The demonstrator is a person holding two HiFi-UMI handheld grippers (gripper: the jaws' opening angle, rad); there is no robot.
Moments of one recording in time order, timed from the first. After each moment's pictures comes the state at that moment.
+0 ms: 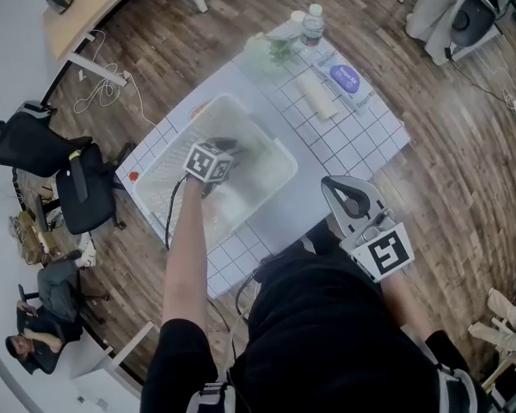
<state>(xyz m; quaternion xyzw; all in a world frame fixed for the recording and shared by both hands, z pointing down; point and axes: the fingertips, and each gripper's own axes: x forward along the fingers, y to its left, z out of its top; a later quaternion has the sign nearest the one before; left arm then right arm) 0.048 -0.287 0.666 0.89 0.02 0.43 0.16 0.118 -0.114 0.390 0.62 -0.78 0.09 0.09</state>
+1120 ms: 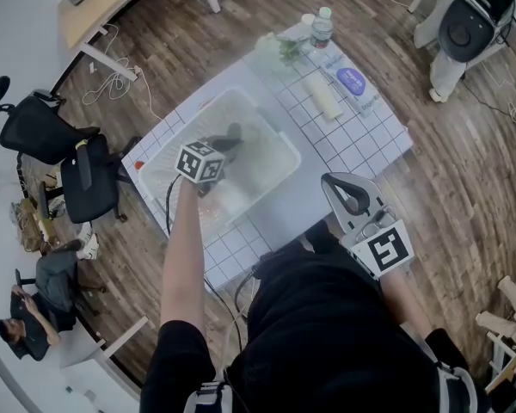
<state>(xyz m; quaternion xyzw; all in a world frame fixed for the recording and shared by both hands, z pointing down) 0.033 -0.284 0.617 0.92 0.00 0.35 0.19 0.108 -0.107 0.381 0.60 -0.79 0.07 0.08</state>
